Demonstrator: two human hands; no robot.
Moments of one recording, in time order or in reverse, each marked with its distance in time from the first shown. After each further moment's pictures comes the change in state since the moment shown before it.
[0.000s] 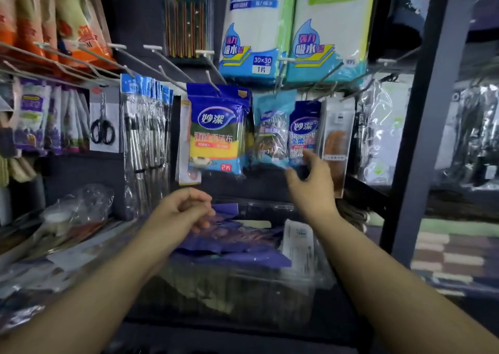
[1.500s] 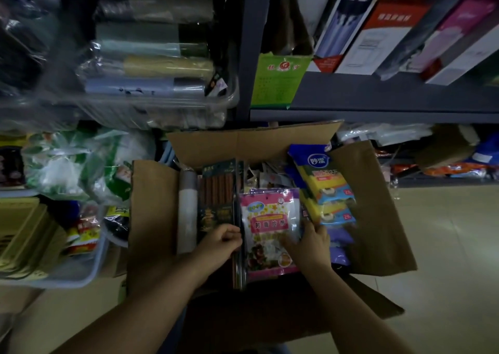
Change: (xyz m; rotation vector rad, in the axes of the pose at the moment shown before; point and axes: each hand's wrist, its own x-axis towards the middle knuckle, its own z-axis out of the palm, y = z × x) left_hand -0.442 -0.291 0.228 0.168 -0.657 -1.201; right_hand -0.549 0.298 -0.221 -0.720 -0.762 1.169
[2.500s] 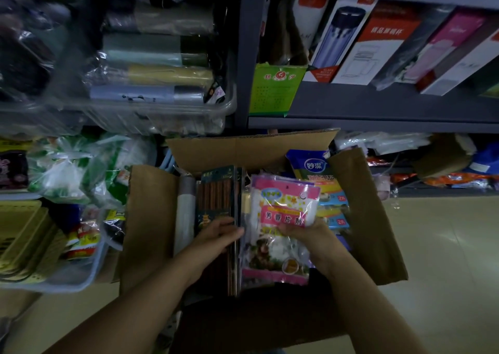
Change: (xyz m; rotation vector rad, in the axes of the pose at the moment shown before) left_hand -0.010 0.009 -0.011 -0.194 -0.065 0.098; right_hand -0.009 -0.021 -0.055 0.998 -0.389 -0.147
